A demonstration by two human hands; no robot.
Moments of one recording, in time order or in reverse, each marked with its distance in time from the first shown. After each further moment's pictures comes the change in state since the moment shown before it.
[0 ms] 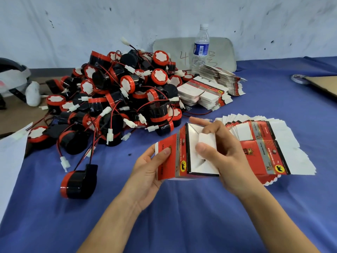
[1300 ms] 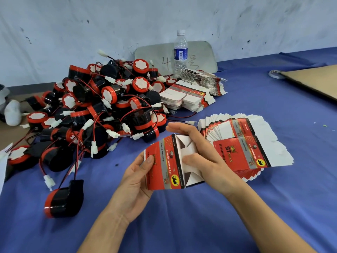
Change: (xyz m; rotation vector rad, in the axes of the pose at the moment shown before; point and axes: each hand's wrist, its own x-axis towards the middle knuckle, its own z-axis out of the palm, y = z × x) left_hand -0.002 -0.002 -0.004 0.034 -0.116 -0.020; right_hand -0.004 0.001 -0.012 -0.114 -0.234 0.031
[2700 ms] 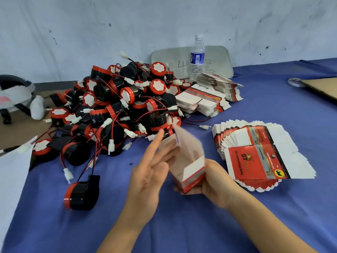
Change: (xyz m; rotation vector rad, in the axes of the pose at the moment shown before) left_hand -0.015 0.011 0.019 0.502 0.046 0.598; right_hand 0.013 0.049 0.010 0.269 0.239 0.580
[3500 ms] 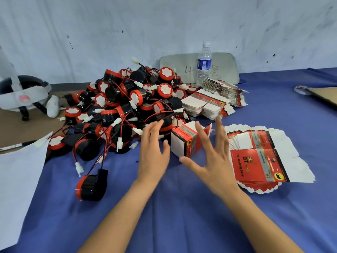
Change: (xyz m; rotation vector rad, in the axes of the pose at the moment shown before) left_hand 0.049 -0.043 -0.009 0.809 0.203 0.155; right_hand 0.001 -0.007 -0.003 -1.053 0.426 -0.805
